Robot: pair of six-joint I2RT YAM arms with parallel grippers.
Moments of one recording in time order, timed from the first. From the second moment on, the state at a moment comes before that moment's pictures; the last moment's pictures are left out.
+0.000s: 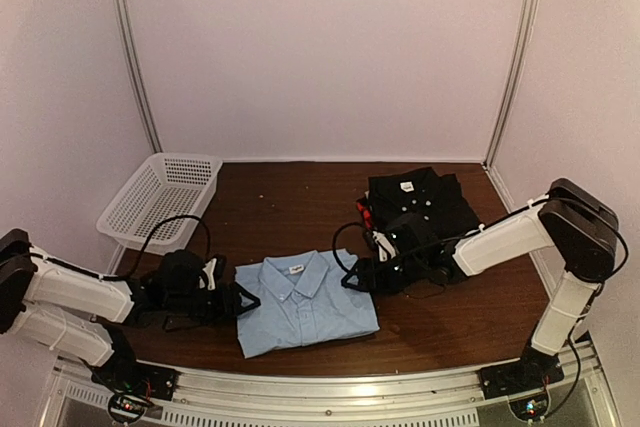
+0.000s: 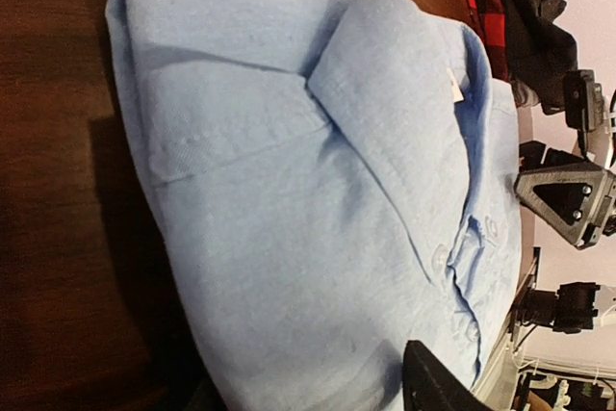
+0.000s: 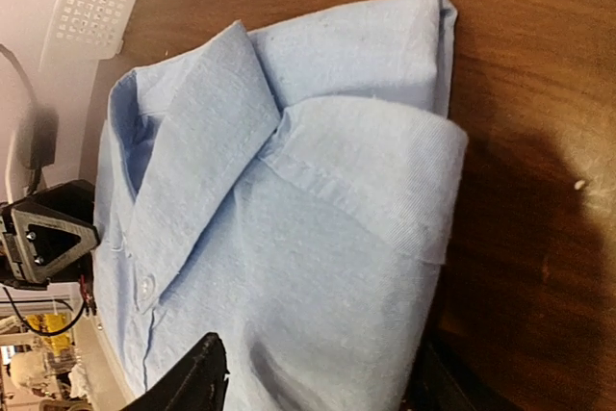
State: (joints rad) left arm -0.79 1.23 0.23 0.32 0.20 -1.02; right arm 0.81 1.74 0.77 0.21 -0.33 0.74
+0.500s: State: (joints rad) left arm -0.79 1.39 0.26 0.50 0.27 -1.00; right arm 0.80 1.78 0.64 0.51 -0.54 0.90
